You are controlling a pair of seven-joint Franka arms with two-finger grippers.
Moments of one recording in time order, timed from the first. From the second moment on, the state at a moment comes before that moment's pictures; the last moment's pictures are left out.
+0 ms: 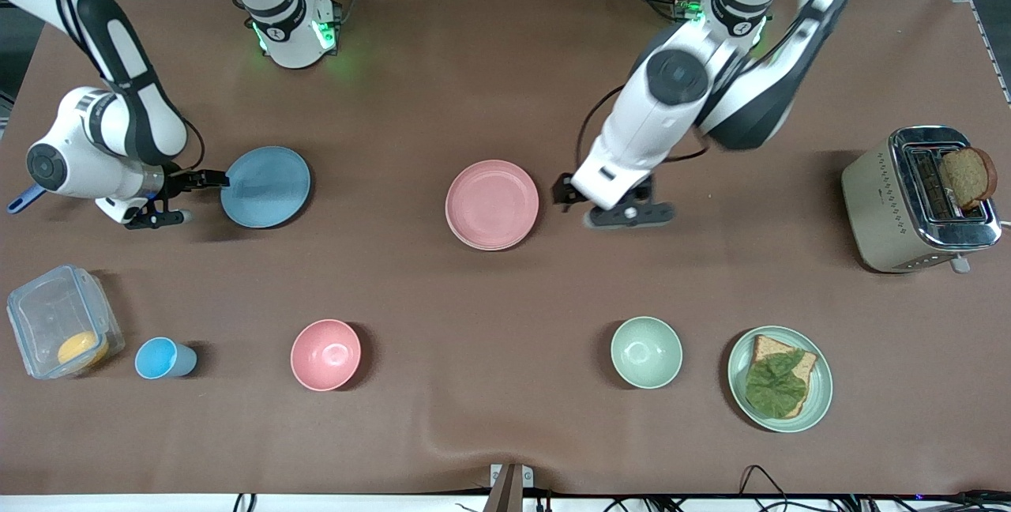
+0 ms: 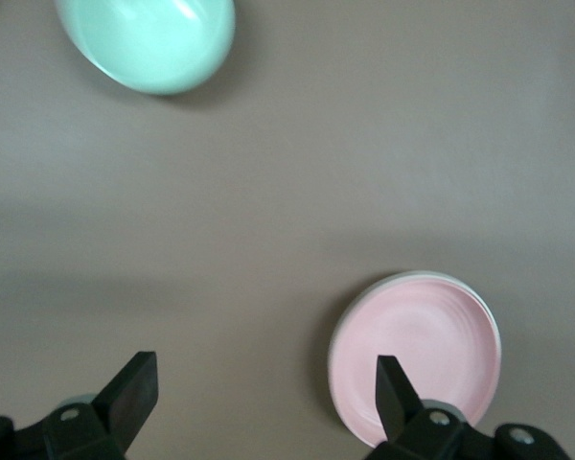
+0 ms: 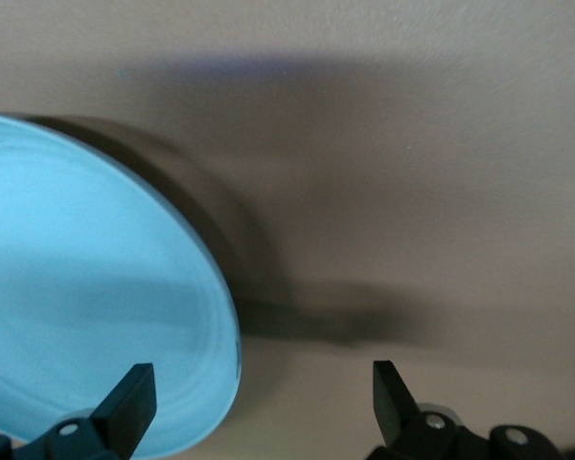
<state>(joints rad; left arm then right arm) -0.08 0.27 -0.55 -1.74 0.12 2.09 -0.77 -0.29 0.31 -0.03 -2.32 0.04 2.25 -0.42</state>
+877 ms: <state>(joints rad) 0.05 0.09 -0.38 -1.48 0.08 1.64 -0.41 -0.31 0.36 -0.03 -2.29 0.12 2.22 -0.46</state>
